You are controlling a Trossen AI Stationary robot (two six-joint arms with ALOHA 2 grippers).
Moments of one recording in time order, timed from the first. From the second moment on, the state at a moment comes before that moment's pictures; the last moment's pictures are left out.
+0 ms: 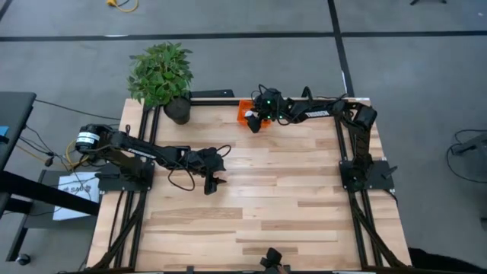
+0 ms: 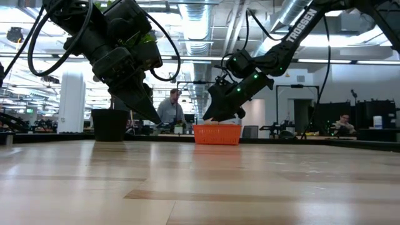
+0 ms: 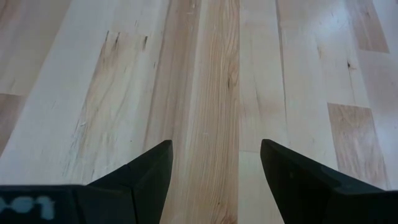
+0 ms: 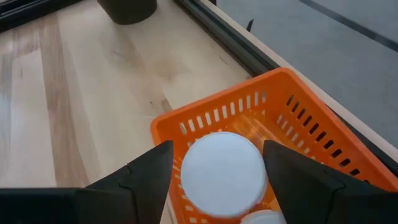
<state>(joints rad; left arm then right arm) 0.00 1.47 0.63 0.07 0.05 -0.14 -0.56 1.95 1.12 0.21 -0.16 0.03</state>
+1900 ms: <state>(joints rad) -0.34 0.77 0.01 0.80 -0.54 -0.13 -0.34 0.65 0.14 0.49 -0.07 0.08</state>
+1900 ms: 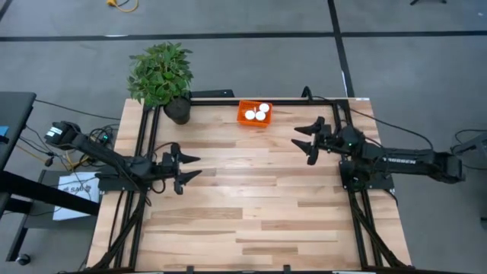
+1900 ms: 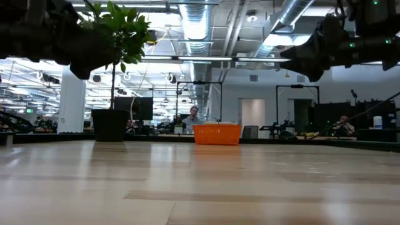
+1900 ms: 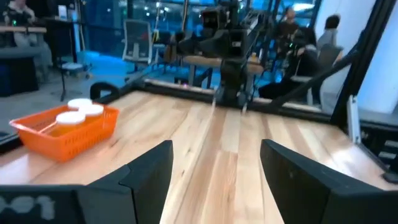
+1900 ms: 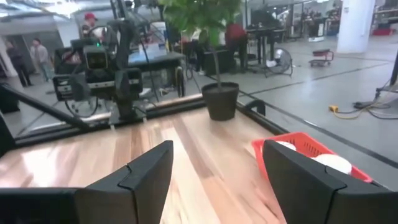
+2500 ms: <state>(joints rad) -0.34 0.77 0.01 0.70 -0.70 -0.28 -0.33 0.65 0.01 0.81 -0.08 0.00</state>
